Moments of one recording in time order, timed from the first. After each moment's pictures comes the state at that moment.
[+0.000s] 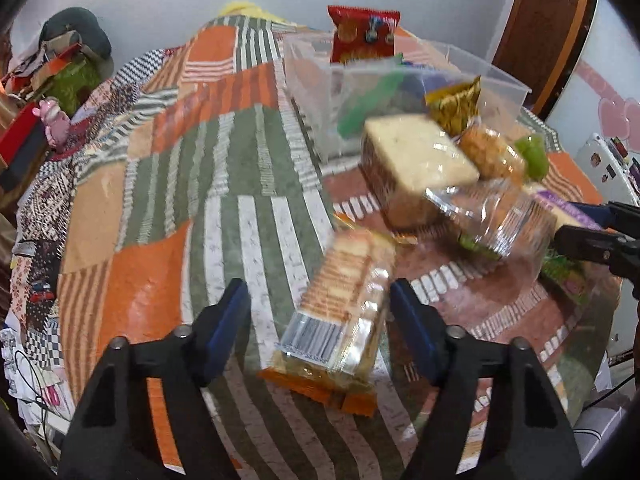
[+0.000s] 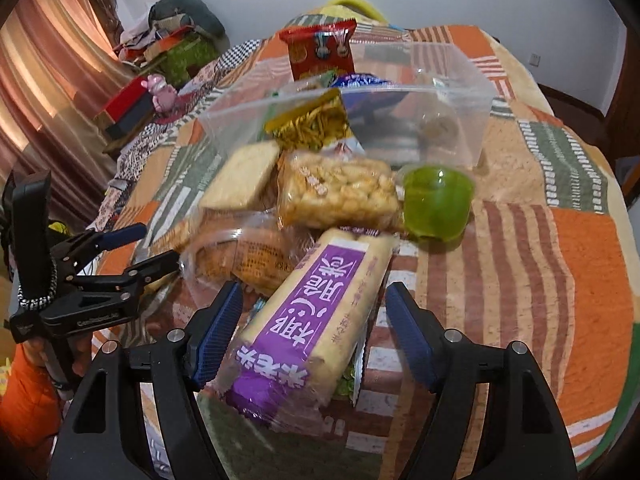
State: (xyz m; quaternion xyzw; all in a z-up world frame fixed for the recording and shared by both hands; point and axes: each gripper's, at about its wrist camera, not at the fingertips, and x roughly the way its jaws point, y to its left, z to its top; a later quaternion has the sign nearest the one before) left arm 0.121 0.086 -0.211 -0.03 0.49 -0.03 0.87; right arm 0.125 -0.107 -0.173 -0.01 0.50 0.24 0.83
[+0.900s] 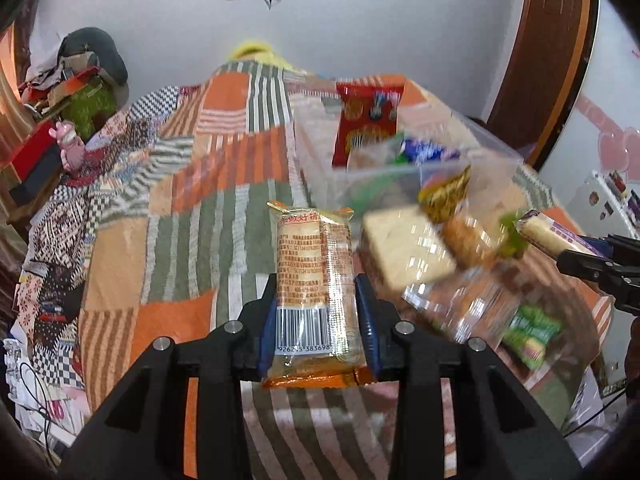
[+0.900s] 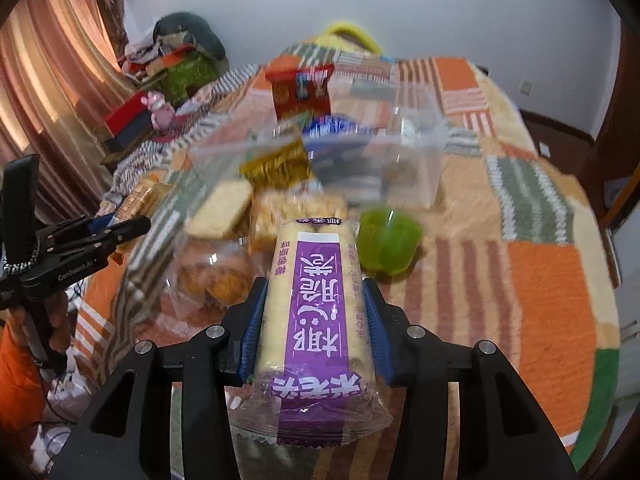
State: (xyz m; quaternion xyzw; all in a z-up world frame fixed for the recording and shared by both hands) left arm 0.133 0.088 -0.149 -0.04 0.41 0.00 0.91; right arm 0.120 -0.140 -0.133 -0.02 0.44 0.24 0.87
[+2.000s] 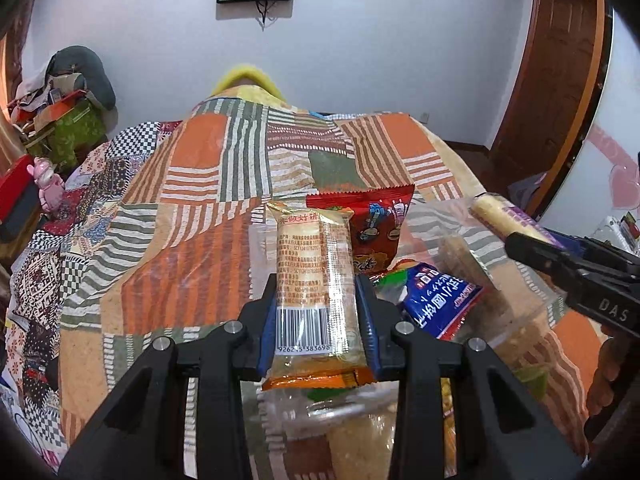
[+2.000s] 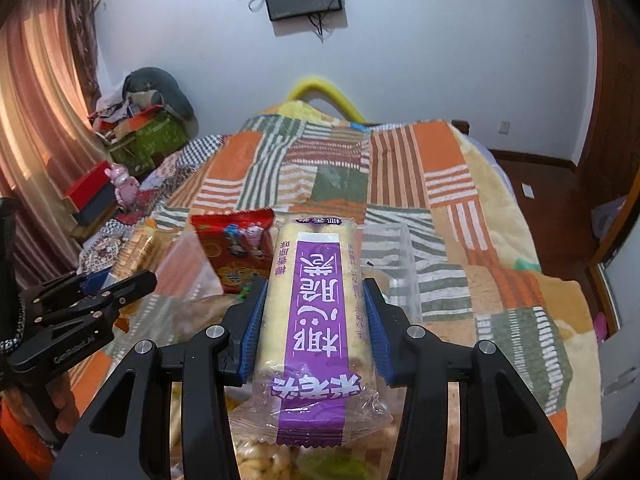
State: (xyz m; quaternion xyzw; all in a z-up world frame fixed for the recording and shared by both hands) left arm 0.289 0.067 -0.134 -0.04 0.38 0.00 0.92; right arm 0.255 -0.120 -0.116 0.00 0.38 0.19 0.91
